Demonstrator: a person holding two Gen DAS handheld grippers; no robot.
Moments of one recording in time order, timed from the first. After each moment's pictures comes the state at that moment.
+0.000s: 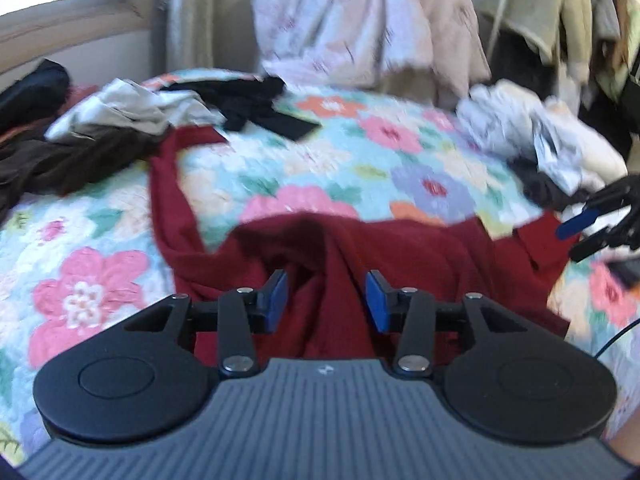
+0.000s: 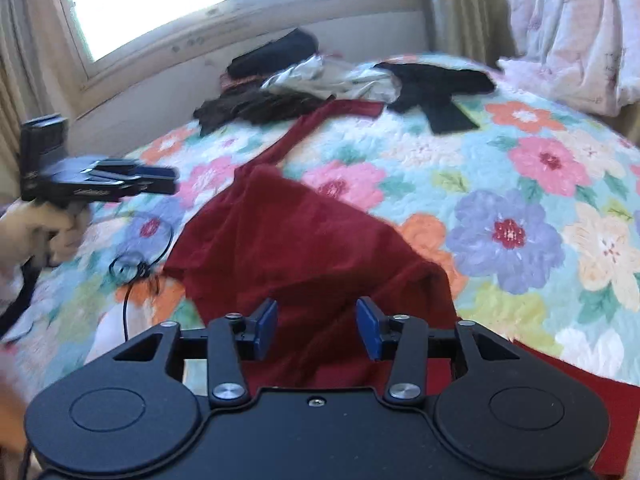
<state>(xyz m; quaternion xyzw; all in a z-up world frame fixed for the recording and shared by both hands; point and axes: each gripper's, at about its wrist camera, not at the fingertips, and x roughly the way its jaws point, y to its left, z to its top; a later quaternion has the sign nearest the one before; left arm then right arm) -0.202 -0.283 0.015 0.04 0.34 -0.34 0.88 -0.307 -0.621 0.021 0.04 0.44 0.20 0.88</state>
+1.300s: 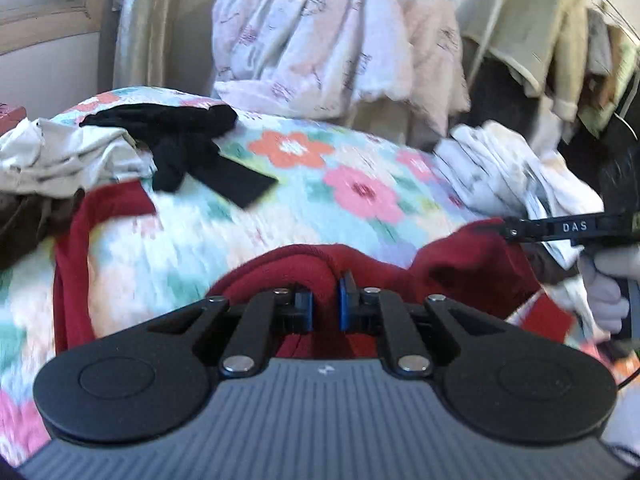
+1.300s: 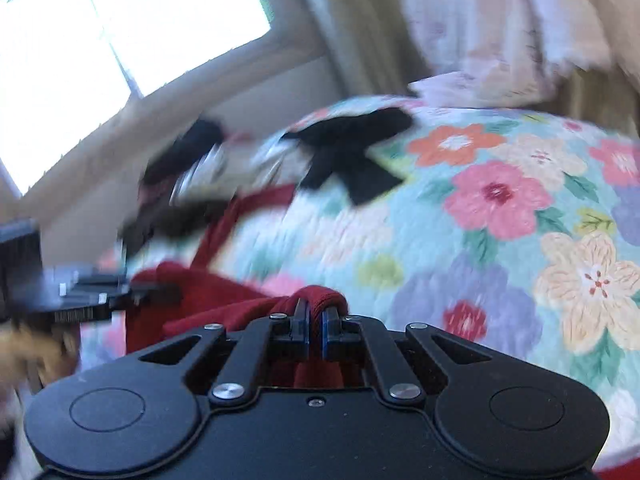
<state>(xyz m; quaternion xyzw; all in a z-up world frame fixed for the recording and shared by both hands) -0.056 -0.373 0.038 -0.01 0.32 -0.40 0.86 -0.180 -0.671 0.019 0.20 0.32 0.07 0.92</state>
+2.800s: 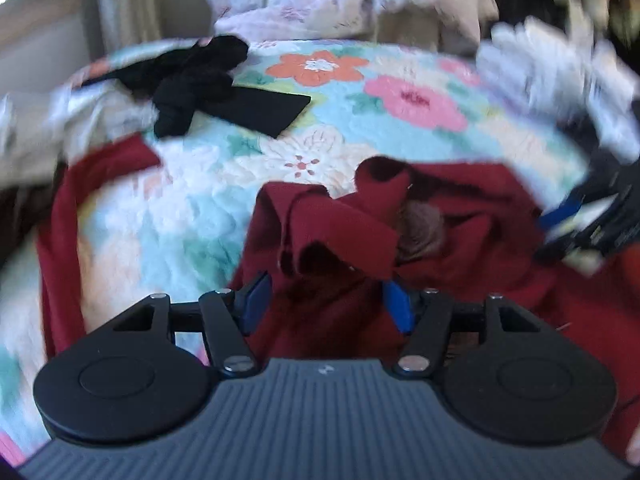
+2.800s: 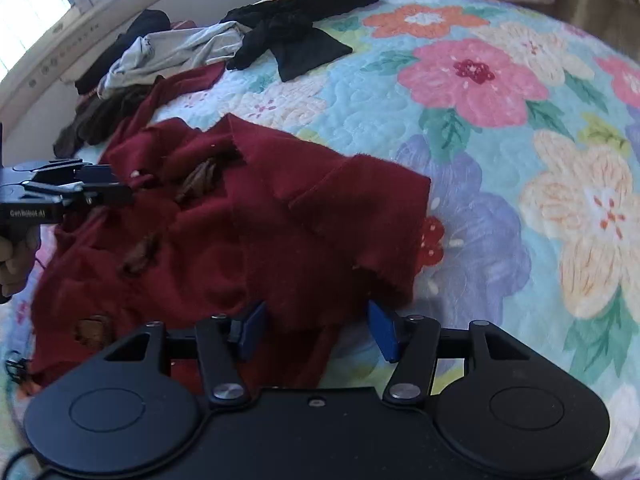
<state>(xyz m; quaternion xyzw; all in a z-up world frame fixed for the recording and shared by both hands) -0.015 -0.419 -0.050 0.15 0.36 -0.37 0.84 -0.142 -0.678 -0.079 0.09 0.49 0.09 0.86</state>
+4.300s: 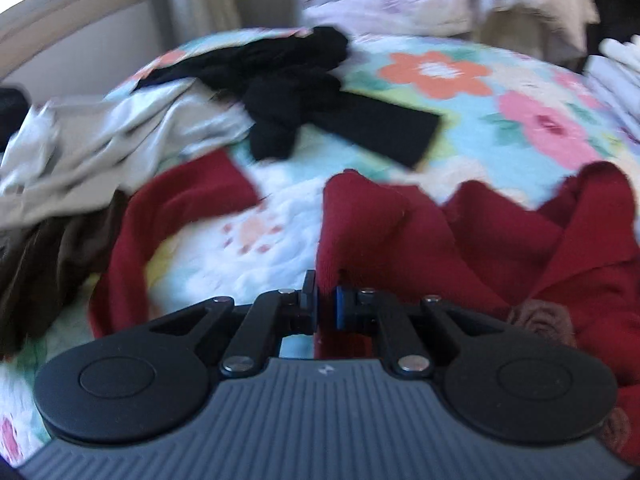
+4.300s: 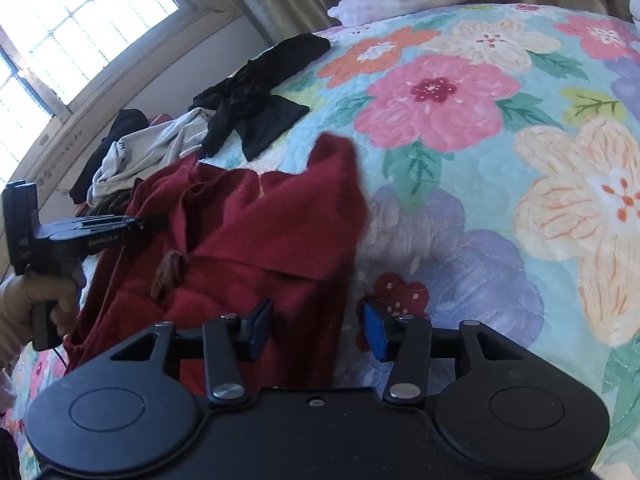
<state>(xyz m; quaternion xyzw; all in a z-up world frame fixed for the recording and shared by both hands) 0.086 -0.415 -0.065 0.12 0.39 -0.25 0.88 -0.115 -0.713 -0.104 0.25 0.39 0.06 0.88</state>
